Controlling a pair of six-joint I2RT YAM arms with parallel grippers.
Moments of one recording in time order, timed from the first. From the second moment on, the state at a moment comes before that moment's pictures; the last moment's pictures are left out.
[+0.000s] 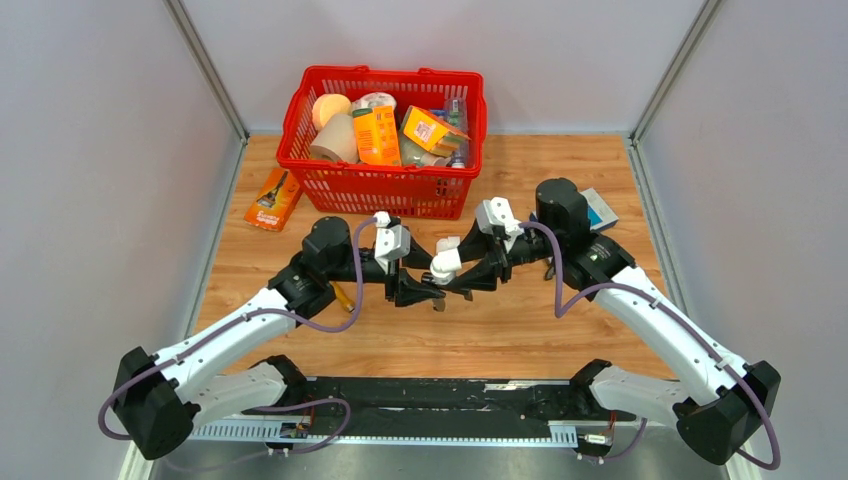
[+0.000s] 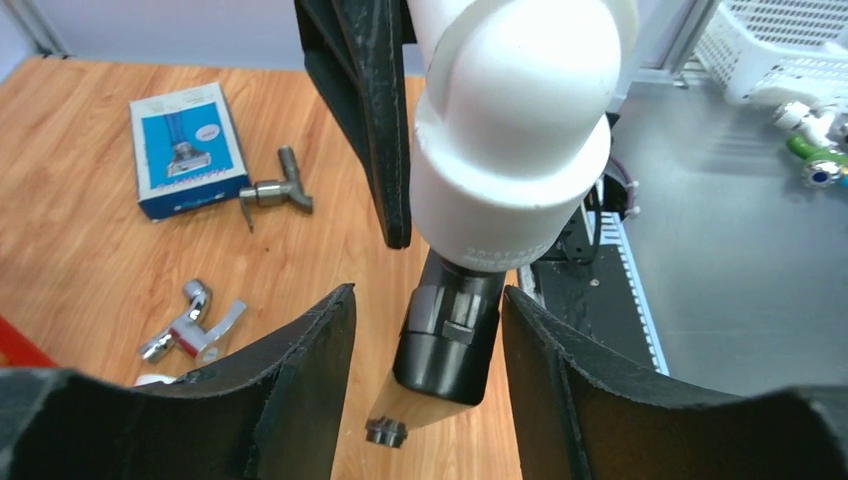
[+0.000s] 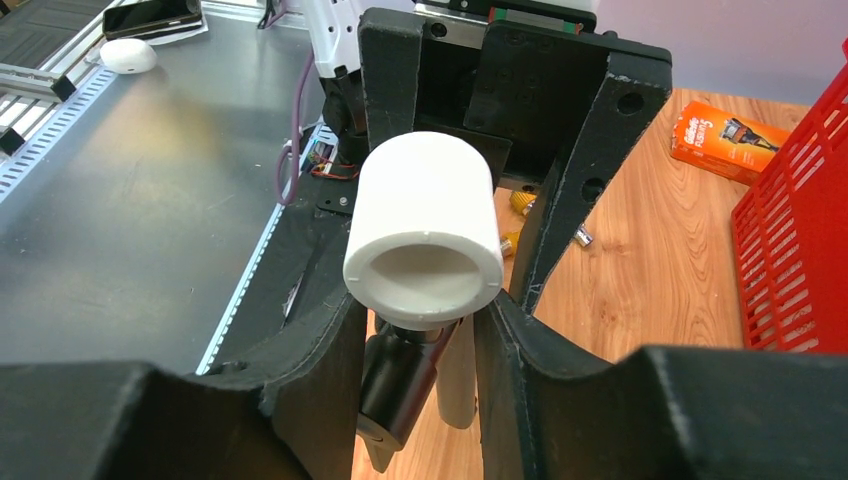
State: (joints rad) left arm -0.74 1.01 0.74 0.18 0.83 0.04; right arm 0.63 1.08 1.06 -0.26 -1.14 -0.31
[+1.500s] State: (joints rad) left arm -0.80 0.90 0.89 -0.32 0.55 0.16; right arm 0.68 0.89 0.94 -0.07 -0.83 -0.39
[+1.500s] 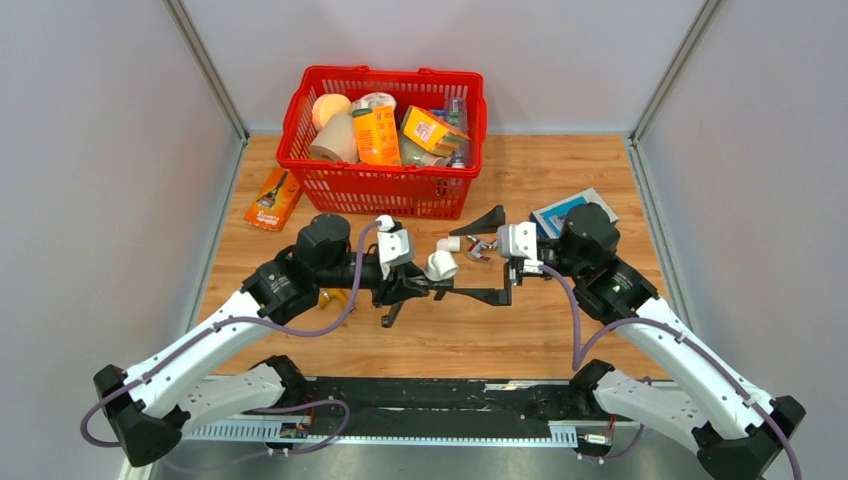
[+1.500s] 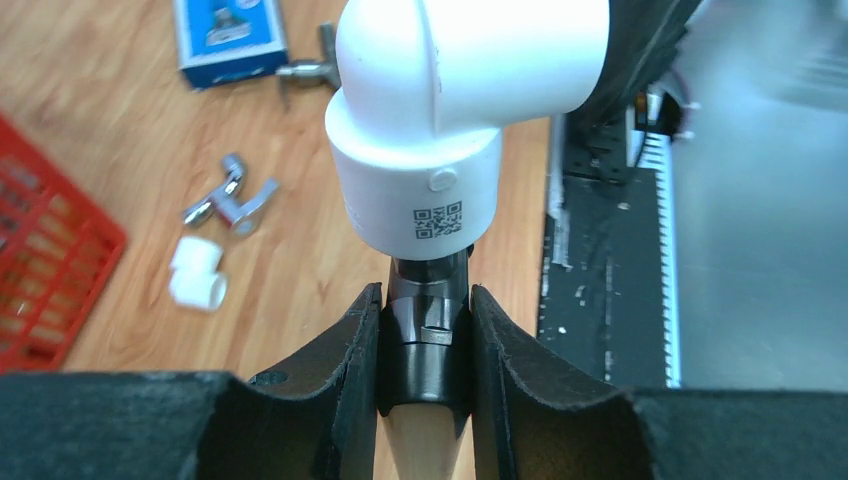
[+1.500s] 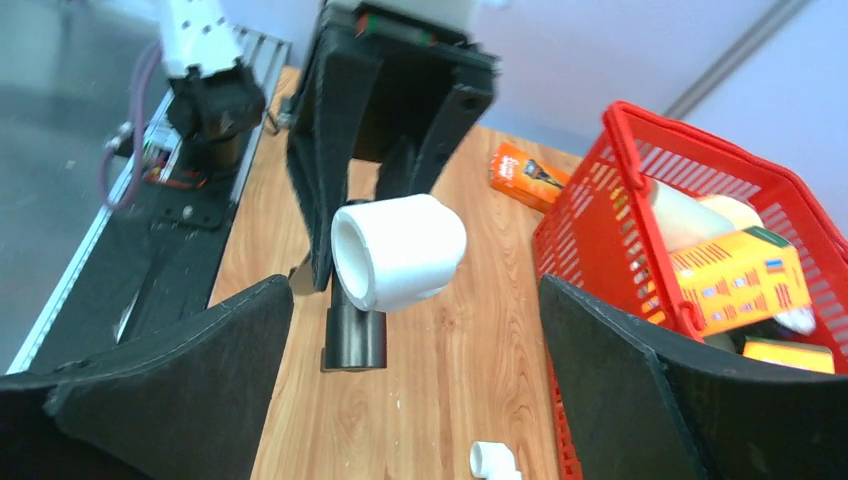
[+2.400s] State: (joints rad) left arm -0.80 1.11 1.10 -0.56 0.81 0.36; right arm 0.68 1.06 1.11 -0.38 -1.18 -0.71
